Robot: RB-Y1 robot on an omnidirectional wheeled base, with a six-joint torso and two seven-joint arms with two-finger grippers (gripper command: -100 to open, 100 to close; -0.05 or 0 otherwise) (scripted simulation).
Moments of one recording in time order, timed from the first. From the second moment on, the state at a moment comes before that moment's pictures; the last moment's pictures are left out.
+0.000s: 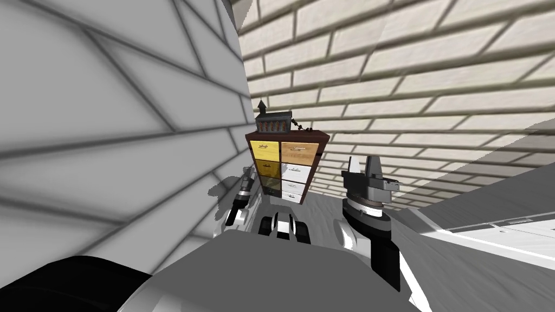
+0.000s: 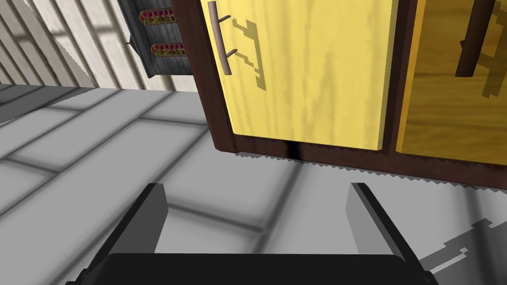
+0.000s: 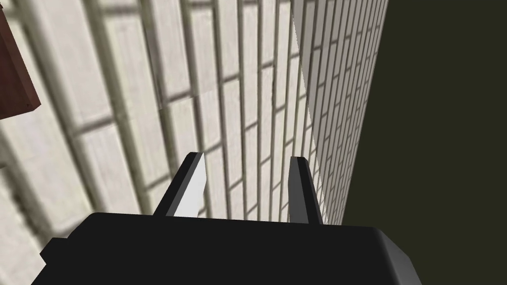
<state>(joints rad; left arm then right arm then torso) 0.36 0.13 -0.01 -1.79 -0.05 -0.56 0.10 0.49 -0.01 -0.01 -2.38 0.07 -0.64 -0.13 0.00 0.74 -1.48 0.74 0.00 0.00</state>
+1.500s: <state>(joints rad) 0.27 0.07 -0.02 -1.38 -0.07 -0.68 0.07 0.49 -0.01 -0.01 -2.38 0.07 -0.64 -0.13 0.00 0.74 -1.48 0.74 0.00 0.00</state>
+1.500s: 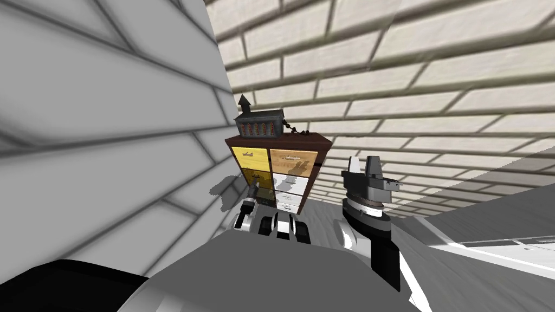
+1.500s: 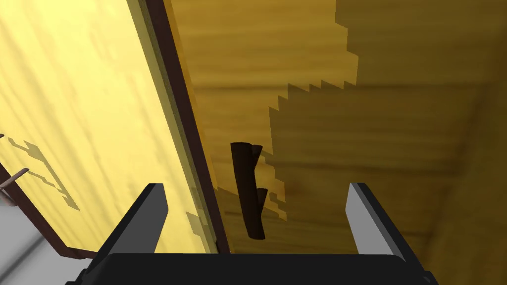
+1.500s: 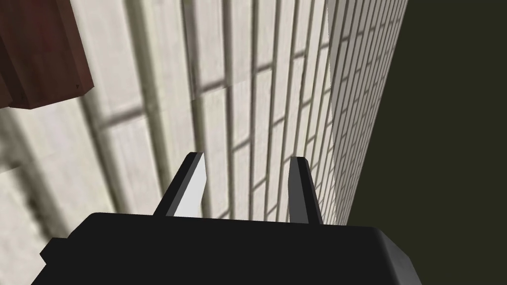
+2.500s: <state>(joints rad) 0.22 0.21 0.17 -1.14 -0.06 -0.81 0.19 0.49 -0.01 -0.01 -2.38 0.07 -0.64 -0.13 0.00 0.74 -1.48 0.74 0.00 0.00</state>
